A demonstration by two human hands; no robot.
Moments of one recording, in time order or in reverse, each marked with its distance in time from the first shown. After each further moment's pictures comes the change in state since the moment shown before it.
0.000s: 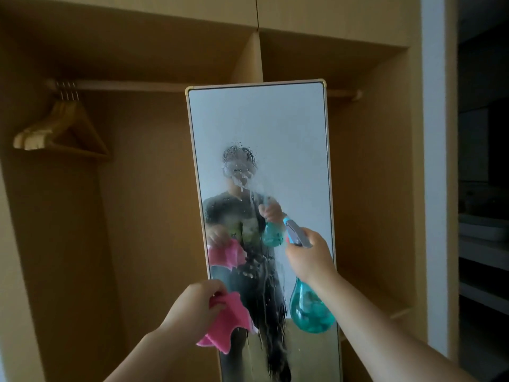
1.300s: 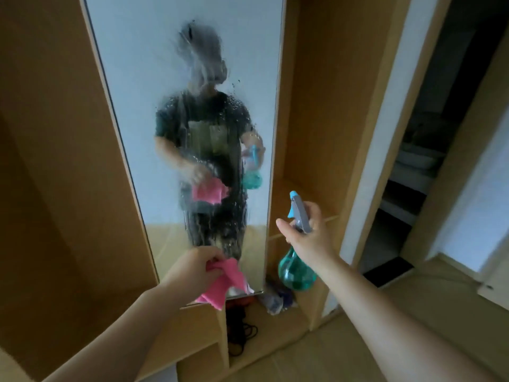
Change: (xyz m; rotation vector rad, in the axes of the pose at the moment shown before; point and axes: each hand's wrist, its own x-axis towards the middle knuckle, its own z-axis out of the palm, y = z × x) left_hand -0.040 0.082 0.156 -0.212 -0.263 -0.040; right_hand -0.081 0.152 -0.101 0.010 -0.097 0.213
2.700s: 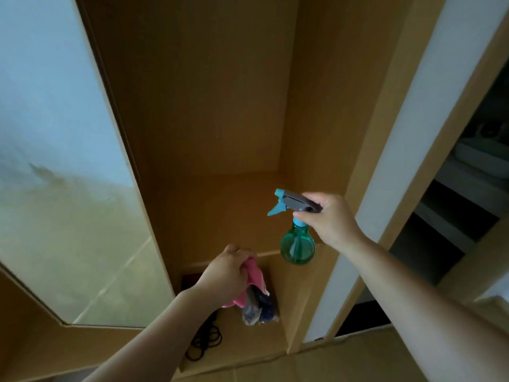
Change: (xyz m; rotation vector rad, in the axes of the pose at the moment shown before) left_hand 0.274 0.169 0.215 -0.066 -0.035 -0.188; right_hand 0.297 0.176 -0.210 -0.231 -0.299 -0.150
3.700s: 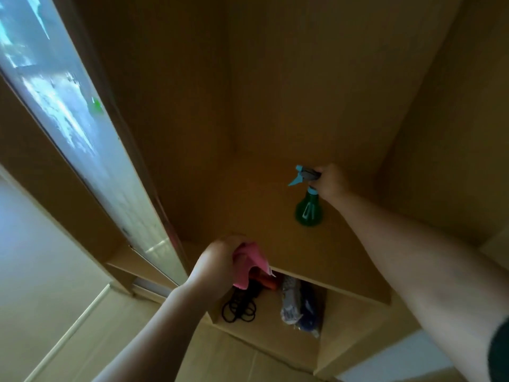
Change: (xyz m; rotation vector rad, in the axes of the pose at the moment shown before) left_hand 0.041 -0.001 -0.002 -0.135 0.349 -0.490; right_hand 0.250 0.078 0.137 -0.138 -0.405 0.005
